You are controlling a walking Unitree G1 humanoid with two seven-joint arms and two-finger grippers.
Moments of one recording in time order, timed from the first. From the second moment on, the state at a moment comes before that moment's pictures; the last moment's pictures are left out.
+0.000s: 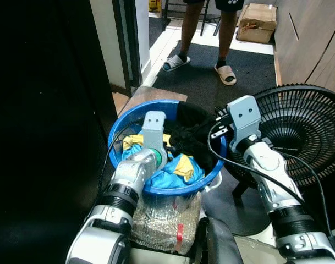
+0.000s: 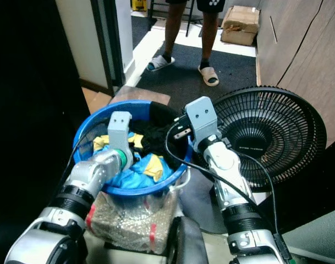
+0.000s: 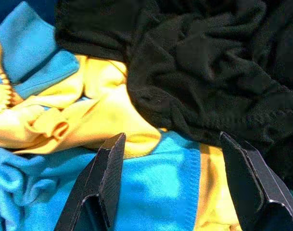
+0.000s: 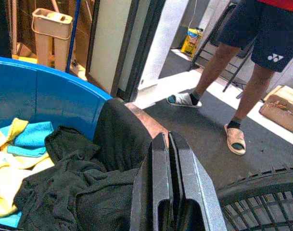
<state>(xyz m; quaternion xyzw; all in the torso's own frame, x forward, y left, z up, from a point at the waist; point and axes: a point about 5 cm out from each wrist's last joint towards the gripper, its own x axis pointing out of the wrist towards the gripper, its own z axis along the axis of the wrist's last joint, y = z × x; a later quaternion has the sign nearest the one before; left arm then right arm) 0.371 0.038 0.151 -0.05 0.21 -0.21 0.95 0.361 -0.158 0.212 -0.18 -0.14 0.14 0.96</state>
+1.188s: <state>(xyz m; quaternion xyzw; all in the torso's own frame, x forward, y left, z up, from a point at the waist) 0.377 0.011 0.186 0.12 -0.02 -0.32 0.94 0.351 -0.170 0.193 -0.17 -0.10 0.16 0.97</state>
